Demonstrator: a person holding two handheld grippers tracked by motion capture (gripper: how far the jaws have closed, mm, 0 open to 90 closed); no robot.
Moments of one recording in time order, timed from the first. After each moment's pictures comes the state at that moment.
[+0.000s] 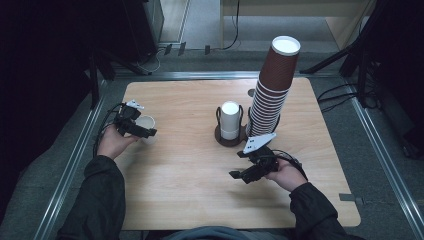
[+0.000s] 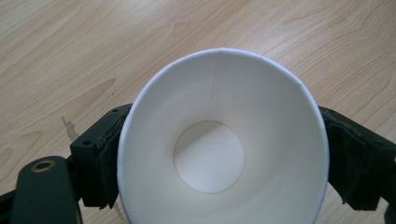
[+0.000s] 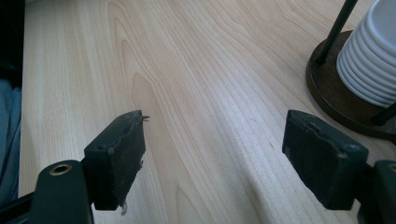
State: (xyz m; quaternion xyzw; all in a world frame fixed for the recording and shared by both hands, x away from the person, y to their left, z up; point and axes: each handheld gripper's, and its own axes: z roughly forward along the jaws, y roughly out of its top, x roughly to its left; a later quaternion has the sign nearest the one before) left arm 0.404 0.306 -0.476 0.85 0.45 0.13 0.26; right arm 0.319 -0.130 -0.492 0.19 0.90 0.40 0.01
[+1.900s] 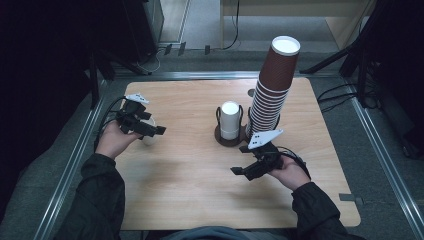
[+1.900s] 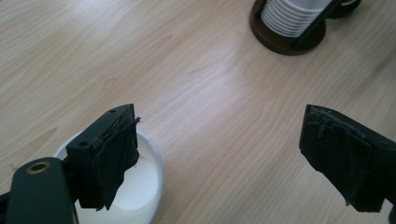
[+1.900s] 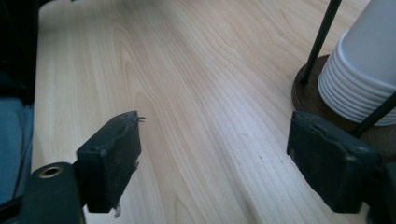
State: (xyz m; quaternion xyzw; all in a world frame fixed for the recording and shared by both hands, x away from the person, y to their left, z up) left arm 0.374 0.264 -0.416 0.86 0.40 0.10 0.31; right arm 0.321 -0.139 -0.477 0.19 0.88 0.43 0.01
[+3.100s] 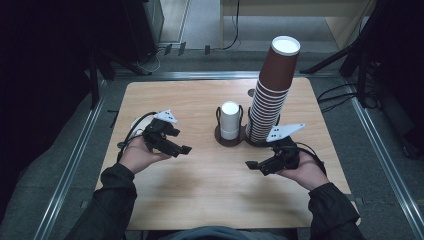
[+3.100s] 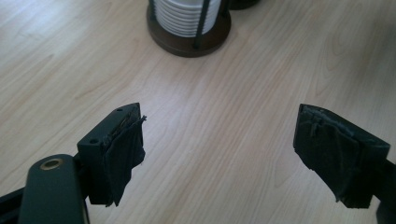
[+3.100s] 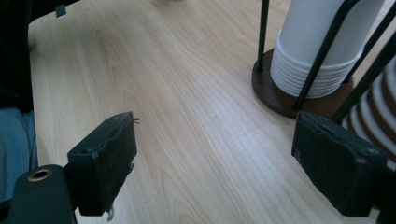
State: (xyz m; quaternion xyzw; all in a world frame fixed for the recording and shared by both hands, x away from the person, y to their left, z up) left arm 0.338 0.190 -0.432 0.89 0.32 0.05 0.33; right arm 0.322 -0.179 -0.452 0.23 0.87 0.43 0.03
